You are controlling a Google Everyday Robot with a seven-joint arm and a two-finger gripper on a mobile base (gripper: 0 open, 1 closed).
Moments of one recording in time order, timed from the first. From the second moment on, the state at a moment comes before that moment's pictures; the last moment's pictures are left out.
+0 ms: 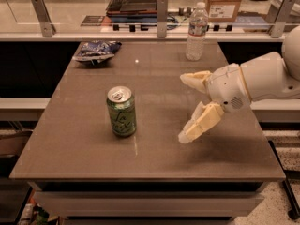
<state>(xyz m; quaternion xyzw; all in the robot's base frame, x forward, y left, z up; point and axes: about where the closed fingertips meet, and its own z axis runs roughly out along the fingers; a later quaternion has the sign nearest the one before) 0.476 -0.075 0.888 -0.59 0.66 0.28 0.38</state>
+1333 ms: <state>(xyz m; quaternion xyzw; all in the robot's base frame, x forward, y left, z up) 0.496 0.013 0.877 -0.56 0.59 0.38 0.44</state>
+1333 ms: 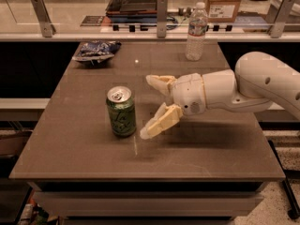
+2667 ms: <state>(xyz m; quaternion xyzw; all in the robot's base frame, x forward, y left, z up) 0.488 0.066 0.879 -0.54 0.58 0.41 0.45</state>
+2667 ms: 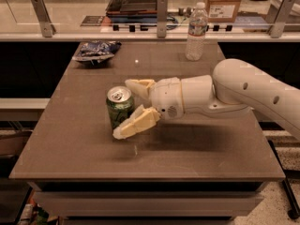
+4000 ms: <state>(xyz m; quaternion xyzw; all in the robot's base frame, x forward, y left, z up) 0.483 0.074 0.882 -0.55 0.57 0.41 0.45</state>
